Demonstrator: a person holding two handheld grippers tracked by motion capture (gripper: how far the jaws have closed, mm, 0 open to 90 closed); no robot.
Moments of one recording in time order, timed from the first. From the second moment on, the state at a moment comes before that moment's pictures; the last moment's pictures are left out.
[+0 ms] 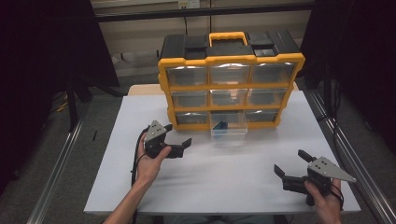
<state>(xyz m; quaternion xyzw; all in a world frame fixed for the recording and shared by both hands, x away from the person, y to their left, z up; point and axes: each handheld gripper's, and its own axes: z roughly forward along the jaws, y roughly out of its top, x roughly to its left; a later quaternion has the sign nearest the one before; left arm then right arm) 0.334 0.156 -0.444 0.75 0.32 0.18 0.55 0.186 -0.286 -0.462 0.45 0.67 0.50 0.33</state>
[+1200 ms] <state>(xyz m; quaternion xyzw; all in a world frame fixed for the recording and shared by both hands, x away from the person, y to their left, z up) 0.263 0.230 -0.455 0.72 0.34 0.20 0.57 0.186 -0.285 -0.461 0.45 0.67 0.49 0.34</state>
